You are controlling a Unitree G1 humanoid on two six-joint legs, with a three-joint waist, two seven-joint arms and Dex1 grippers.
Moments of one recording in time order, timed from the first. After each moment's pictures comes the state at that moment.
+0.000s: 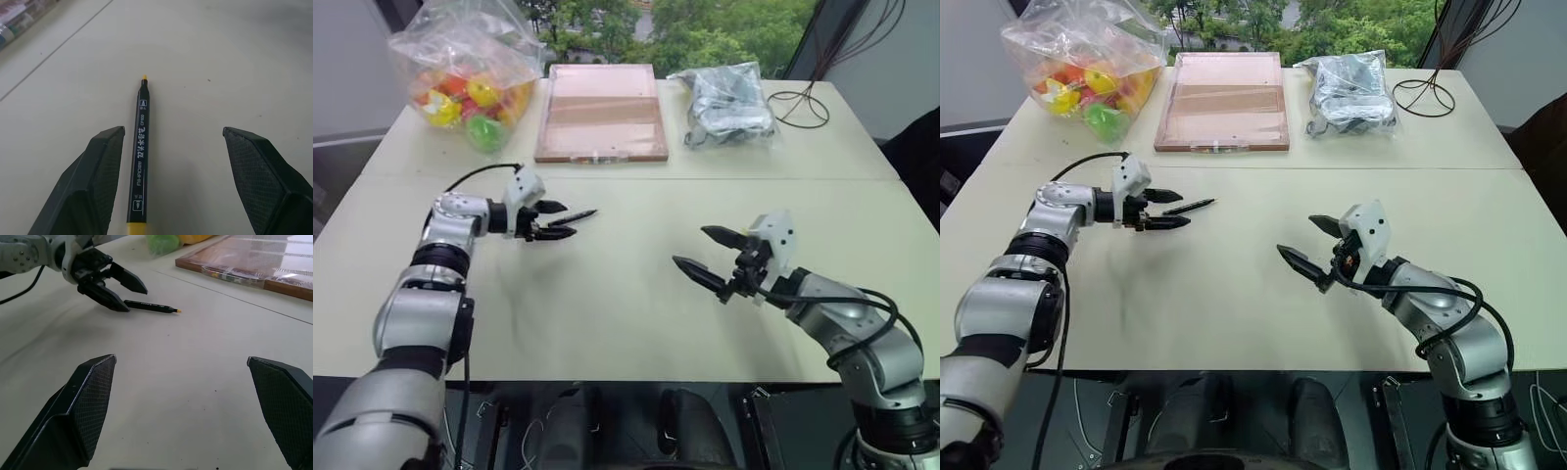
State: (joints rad) left arm -1.04 0.51 -0.07 1.25 -0.02 -0.20 -1.26; right arm -0.13 -0.56 -0.08 -0.51 0.58 0.64 0.58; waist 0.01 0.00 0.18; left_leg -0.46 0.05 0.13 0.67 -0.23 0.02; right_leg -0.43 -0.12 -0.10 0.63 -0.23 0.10
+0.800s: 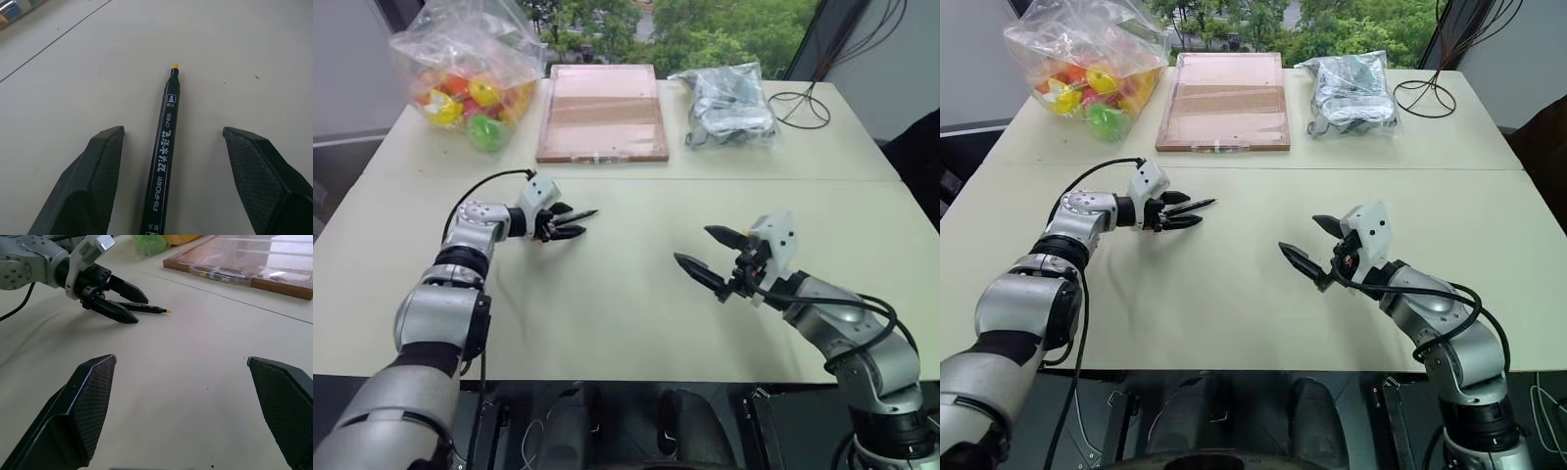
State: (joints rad) left arm -1.06 0.45 -0.05 1.32 0.06 -0.20 -1.08; right arm -0.10 -0.54 -0.08 -0.53 0.57 0.63 0.52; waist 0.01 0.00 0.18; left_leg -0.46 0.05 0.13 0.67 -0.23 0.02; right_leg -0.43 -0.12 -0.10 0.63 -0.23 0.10
